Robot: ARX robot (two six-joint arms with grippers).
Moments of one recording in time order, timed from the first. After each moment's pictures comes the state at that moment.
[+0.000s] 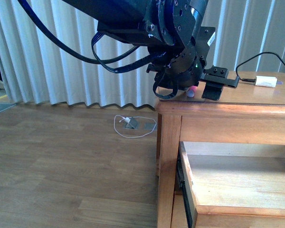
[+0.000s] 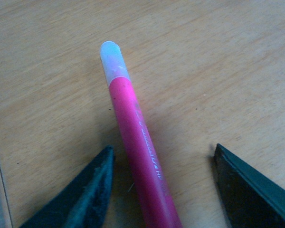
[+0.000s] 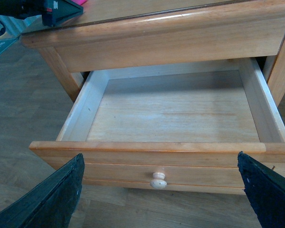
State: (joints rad) left arm -0.55 2.33 2.11 -0.22 -0.04 0.10; right arm -0.54 0.61 0.32 -0.09 -0.68 -0.06
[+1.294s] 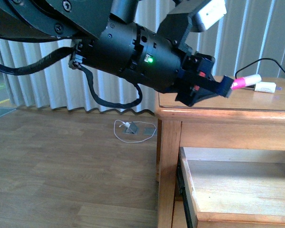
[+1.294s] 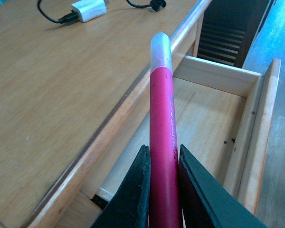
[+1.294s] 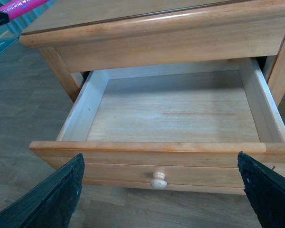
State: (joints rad) left arm -0.50 1.84 1.40 0.12 0.52 0.35; right arm -0.54 0.61 0.32 -0.09 -0.68 -0.06
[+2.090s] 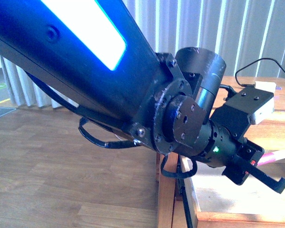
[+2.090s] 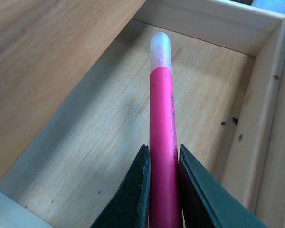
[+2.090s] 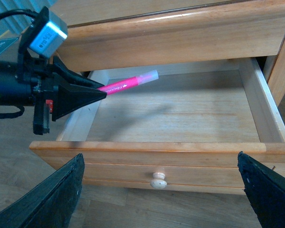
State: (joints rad) left arm -0.65 2.19 1.54 0.16 0.37 0.31; right arm -0.54 0.61 0.32 -0.09 -0.68 -0.06
